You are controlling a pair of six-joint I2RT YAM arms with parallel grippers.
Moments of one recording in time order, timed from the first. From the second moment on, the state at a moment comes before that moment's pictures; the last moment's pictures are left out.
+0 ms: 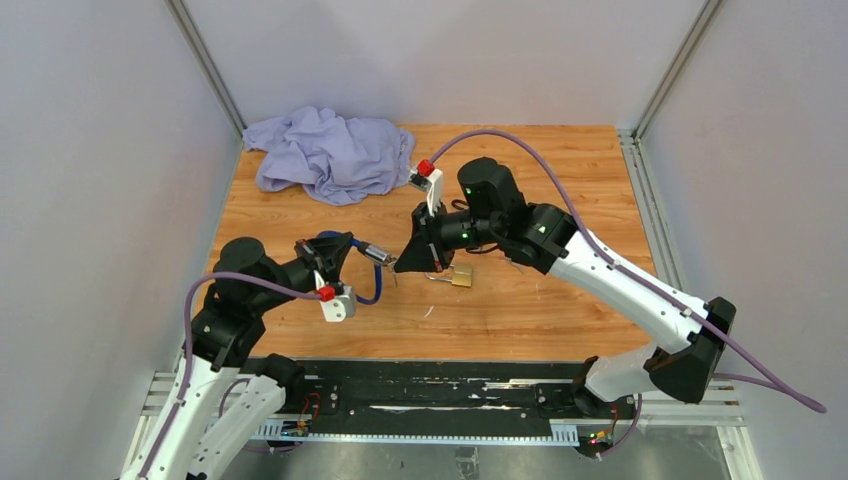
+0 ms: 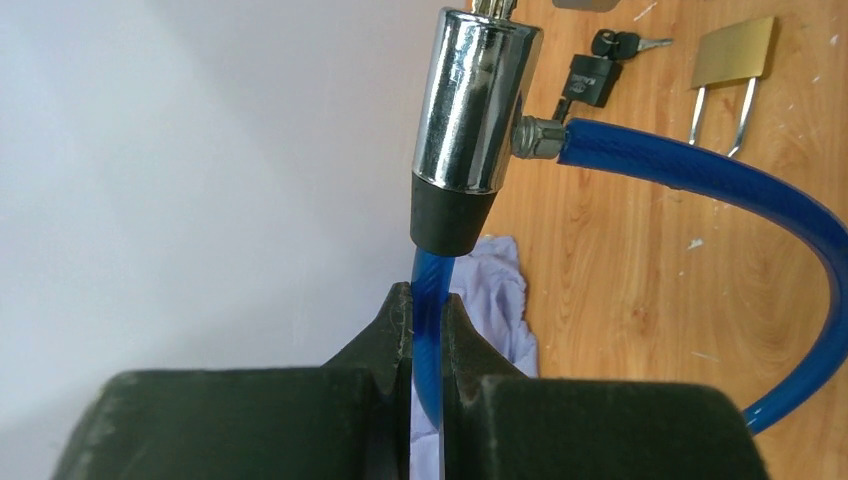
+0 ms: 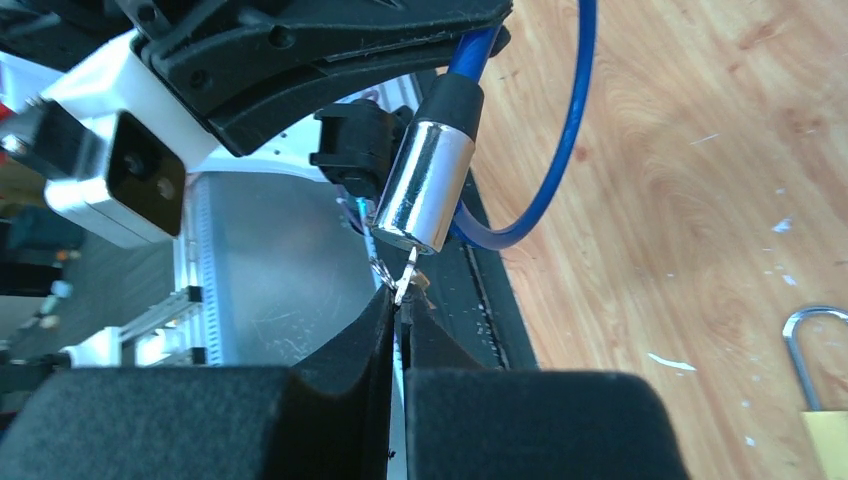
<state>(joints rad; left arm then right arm) -0.37 0.55 0.81 -0.49 0.60 1.25 0.92 1.38 1.47 -0.54 -0.55 0.32</state>
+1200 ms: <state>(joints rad) -0.38 0.67 0.85 -0.34 0.49 1.47 0.69 1.31 1.05 0.13 -0.79 0.96</state>
